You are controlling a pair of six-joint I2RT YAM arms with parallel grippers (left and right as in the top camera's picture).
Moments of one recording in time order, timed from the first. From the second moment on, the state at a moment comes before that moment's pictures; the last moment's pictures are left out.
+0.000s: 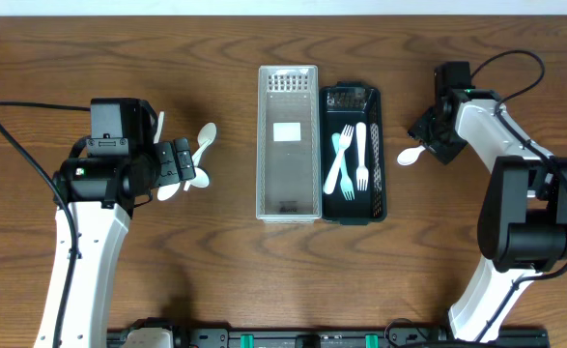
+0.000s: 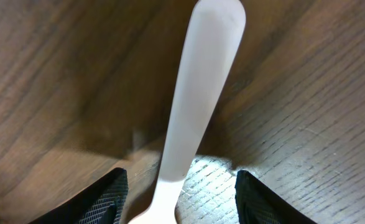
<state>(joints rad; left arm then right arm) 0.00 1.26 1.15 -0.97 -0.01 -0.20 -0.01 2.03 1.37 -0.72 0.08 0.78</state>
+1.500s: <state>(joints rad) 0.00 1.26 1.15 -0.97 -0.01 -0.20 0.38 1.57 1.40 -0.78 0.16 0.55</state>
